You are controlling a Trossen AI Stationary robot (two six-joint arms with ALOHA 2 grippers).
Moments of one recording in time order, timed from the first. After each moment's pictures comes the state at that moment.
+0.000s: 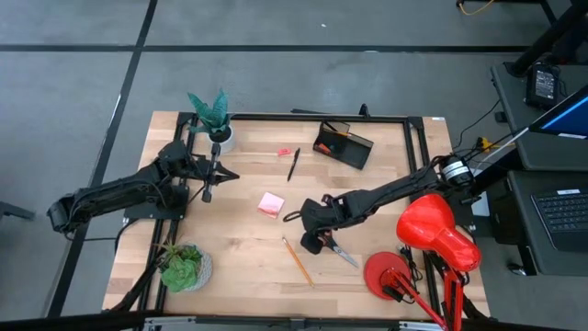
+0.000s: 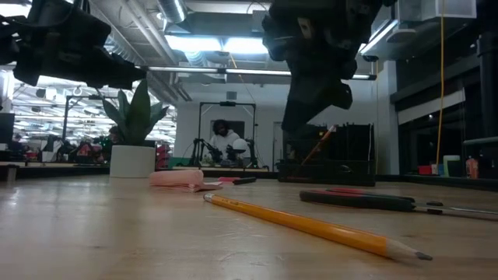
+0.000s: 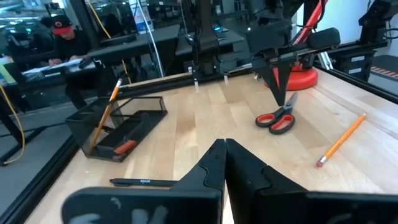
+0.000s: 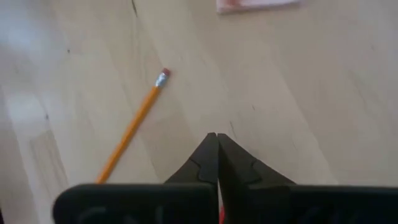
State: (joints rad) left arm 0.58 0.45 0.12 0.20 0.62 0.26; right arm 0.26 1.82 1.27 -0.52 0.13 0.71
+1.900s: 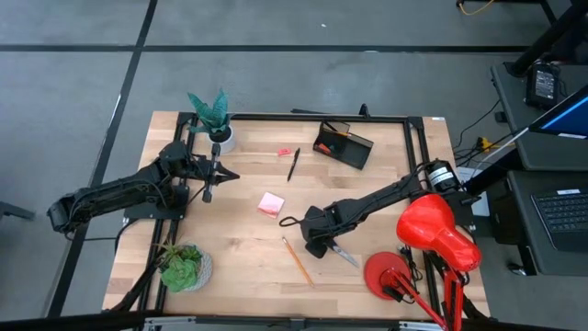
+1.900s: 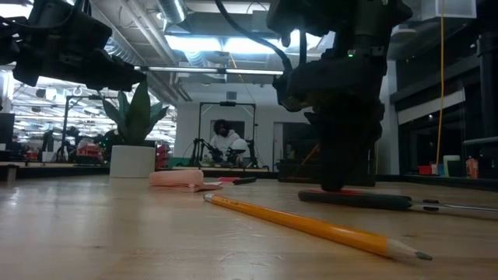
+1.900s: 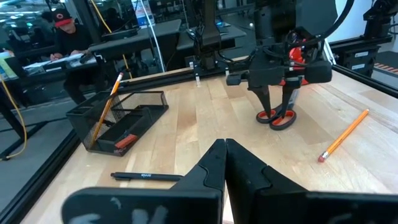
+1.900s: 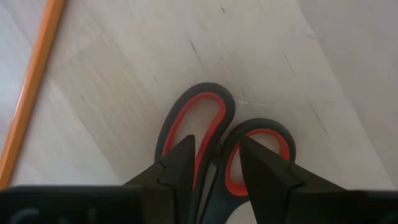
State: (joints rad) left arm 0.58 0.46 0.12 0.18 0.61 0.26; right arm 0.28 1.95 1.27 -0.66 0.08 0.83
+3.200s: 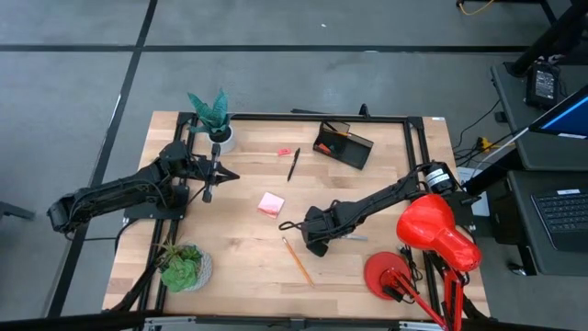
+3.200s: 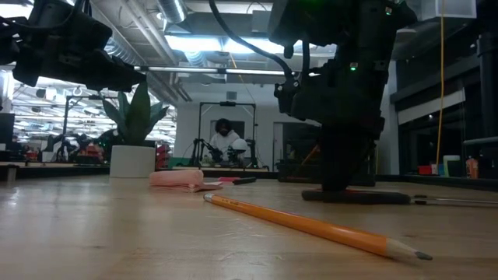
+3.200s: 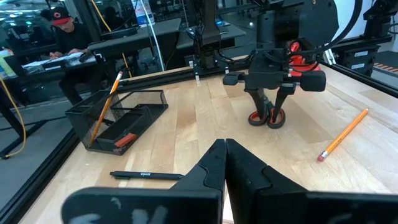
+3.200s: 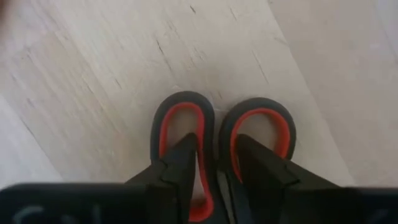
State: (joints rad) left arm 0.58 0.46 0.12 0.18 0.61 0.26; right arm 0.28 1.99 1.27 -0.70 0.19 0.80
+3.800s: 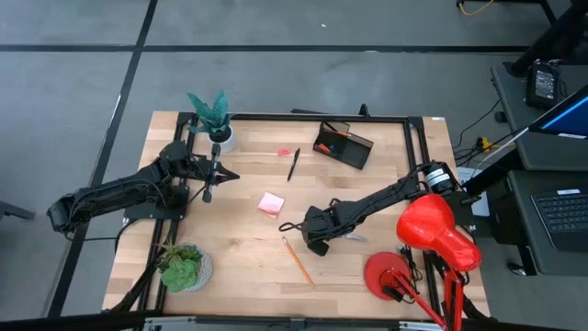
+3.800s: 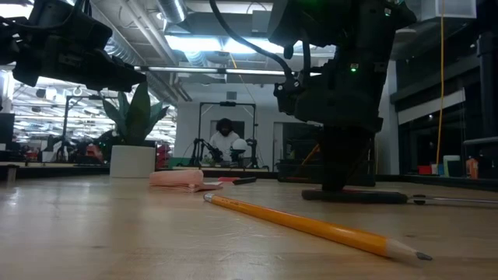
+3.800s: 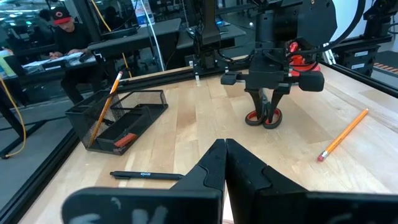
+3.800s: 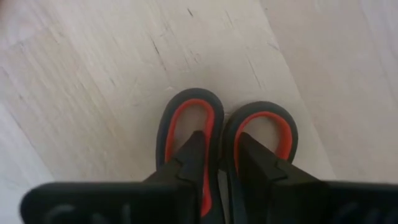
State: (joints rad) left arm 0.58 0.46 0.12 0.18 0.61 0.26; right arm 0.28 1.99 1.27 -0.70 0.20 0.75
